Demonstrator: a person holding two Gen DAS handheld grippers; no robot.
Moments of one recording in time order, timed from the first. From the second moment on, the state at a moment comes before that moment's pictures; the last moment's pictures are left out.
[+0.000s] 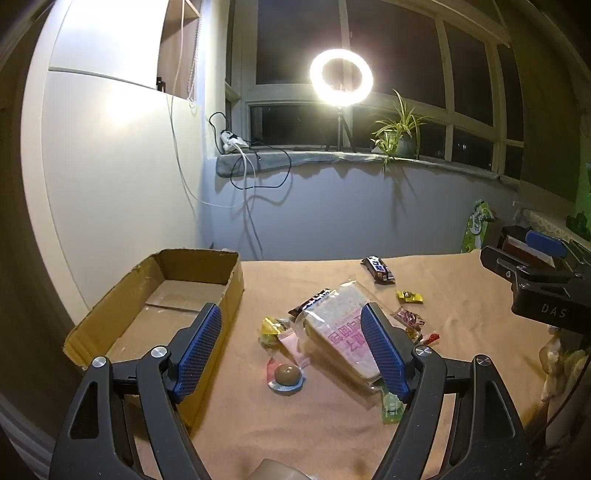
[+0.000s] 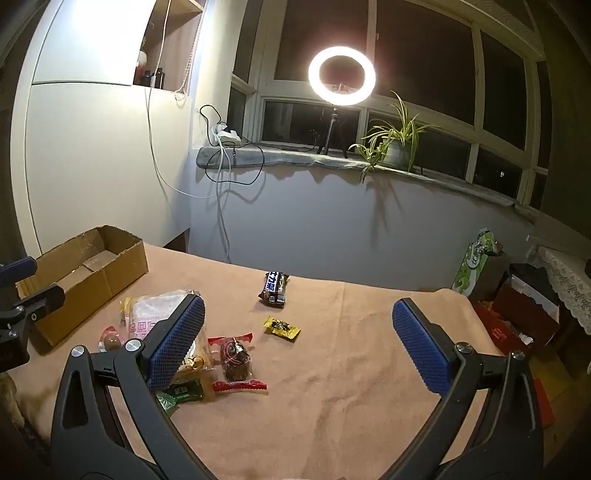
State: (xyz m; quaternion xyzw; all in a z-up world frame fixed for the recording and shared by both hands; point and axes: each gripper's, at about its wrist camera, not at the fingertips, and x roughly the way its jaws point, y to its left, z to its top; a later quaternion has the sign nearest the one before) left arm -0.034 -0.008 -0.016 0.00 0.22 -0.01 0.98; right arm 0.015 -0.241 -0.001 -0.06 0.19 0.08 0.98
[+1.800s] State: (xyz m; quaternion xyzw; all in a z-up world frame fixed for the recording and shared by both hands) left arm -0.034 -0.009 -0.011 0.00 0.22 -0.01 0.98; right arm 0.010 -0.238 -0.004 -0.06 0.20 0.08 0.97
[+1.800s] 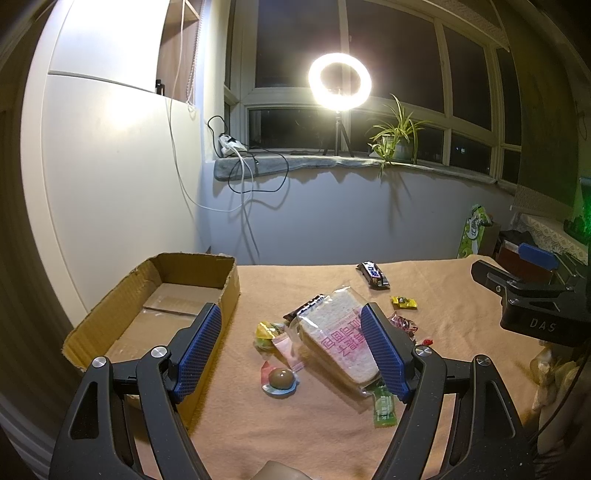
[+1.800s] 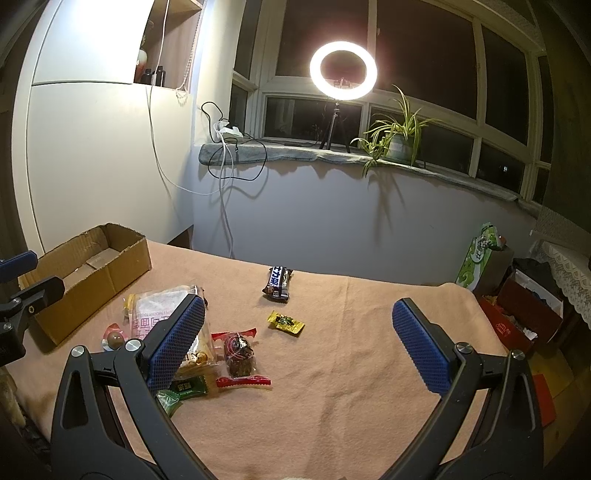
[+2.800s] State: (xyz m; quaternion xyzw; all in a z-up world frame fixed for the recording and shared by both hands) left arm -0.015 -0.007 -0.029 -0.02 0.26 -0.04 0.96; right arm 0.044 -0.231 -0.033 -0.06 0.27 0.15 0.95
